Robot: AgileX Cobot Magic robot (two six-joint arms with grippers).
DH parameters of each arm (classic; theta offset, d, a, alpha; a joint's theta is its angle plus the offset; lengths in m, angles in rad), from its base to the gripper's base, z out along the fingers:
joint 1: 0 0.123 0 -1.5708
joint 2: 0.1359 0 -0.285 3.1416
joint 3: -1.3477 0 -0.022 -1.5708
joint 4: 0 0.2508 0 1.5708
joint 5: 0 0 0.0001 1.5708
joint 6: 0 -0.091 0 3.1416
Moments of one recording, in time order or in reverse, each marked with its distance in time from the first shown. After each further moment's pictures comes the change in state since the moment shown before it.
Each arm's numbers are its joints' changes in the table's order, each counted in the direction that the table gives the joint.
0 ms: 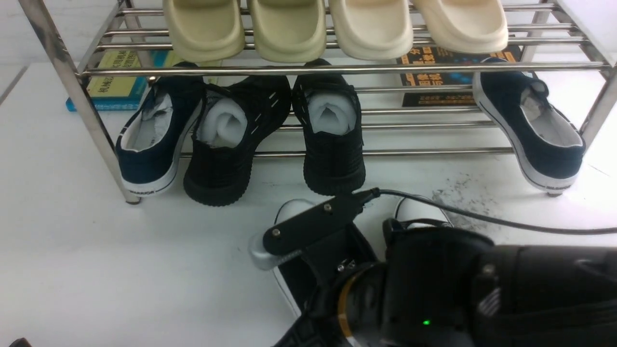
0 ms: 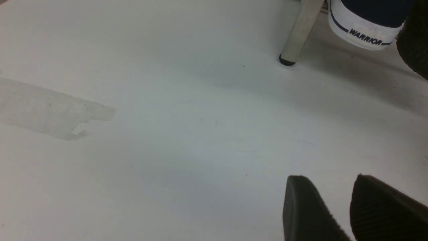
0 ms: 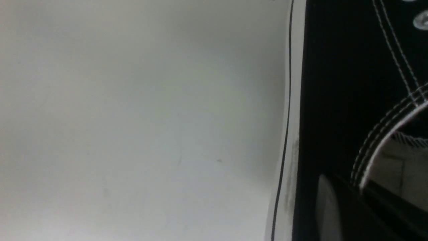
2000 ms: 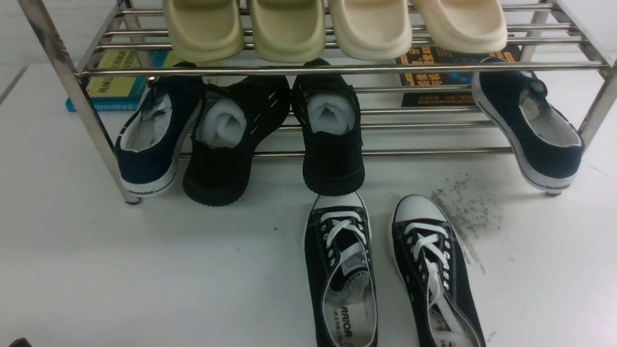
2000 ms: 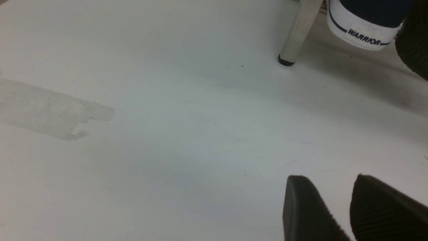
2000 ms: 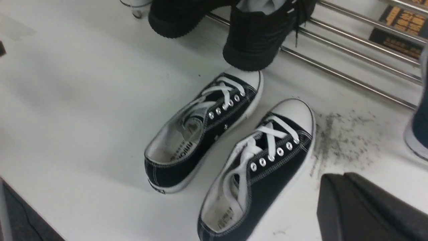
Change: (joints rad) right arm -0.031 -1.172 -0.274 -0.022 -0.299 0.432; left arm 0.000 0.000 0.000 0.000 0.000 0.000
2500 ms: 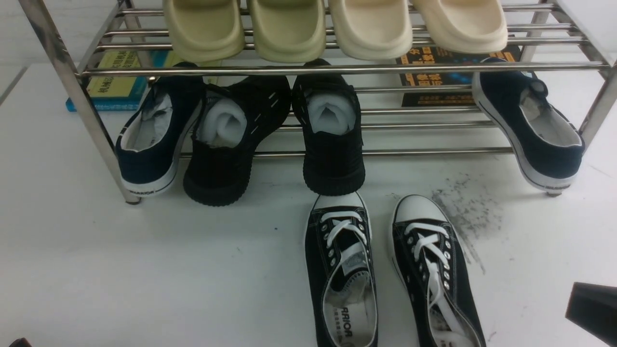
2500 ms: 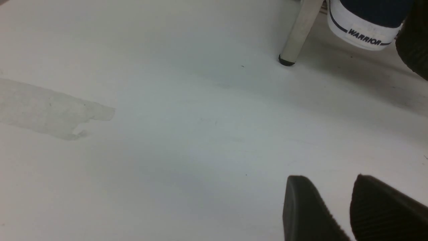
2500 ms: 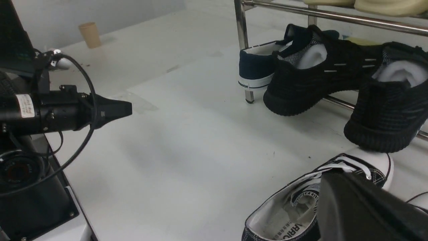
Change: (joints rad) right arm 0.000 -0.087 -0.433 -0.124 0.704 -0.184; left arm 0.000 0.000 0.000 0.000 0.000 0.000
